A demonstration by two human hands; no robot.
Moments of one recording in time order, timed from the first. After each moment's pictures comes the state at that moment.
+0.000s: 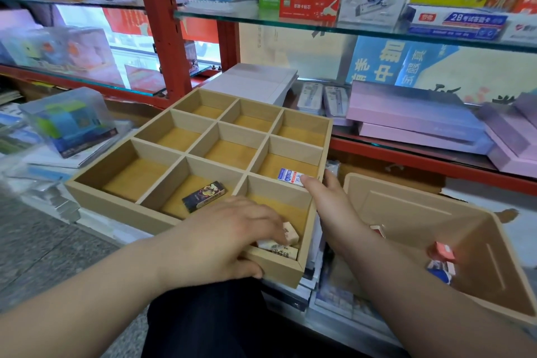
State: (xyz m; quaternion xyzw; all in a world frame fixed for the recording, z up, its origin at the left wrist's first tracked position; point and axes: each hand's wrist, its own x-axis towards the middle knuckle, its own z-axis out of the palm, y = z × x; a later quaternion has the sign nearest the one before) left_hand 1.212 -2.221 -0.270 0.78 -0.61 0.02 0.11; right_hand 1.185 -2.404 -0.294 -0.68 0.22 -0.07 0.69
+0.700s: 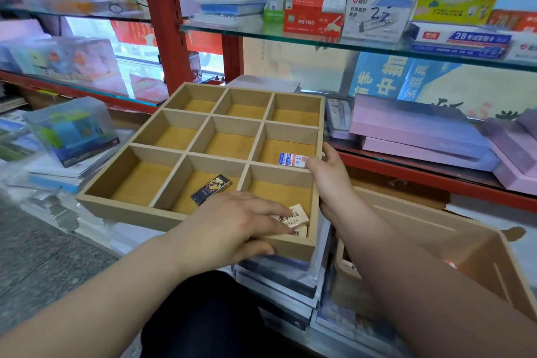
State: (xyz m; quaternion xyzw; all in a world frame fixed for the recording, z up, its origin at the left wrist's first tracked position) left_hand 1.238 -2.236 -0.268 0.78 -0.62 0.07 0.11; right_hand 1.231 -2.415 -0.264 -0.65 0.18 -0.15 0.72
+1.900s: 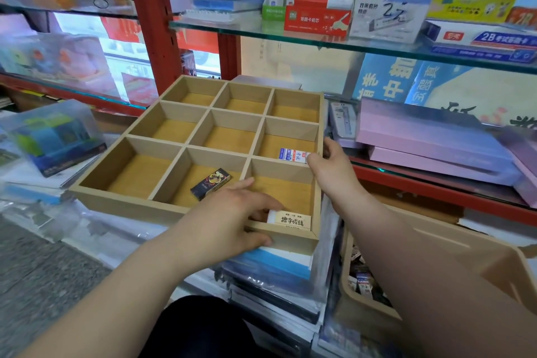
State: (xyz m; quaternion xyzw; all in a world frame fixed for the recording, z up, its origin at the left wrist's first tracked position) left_hand 1.267 -2.259 -0.255 0.86 -0.45 0.01 0.23; right_hand 1.273 -2.439 -0.260 -0.76 0.17 -0.16 0.61
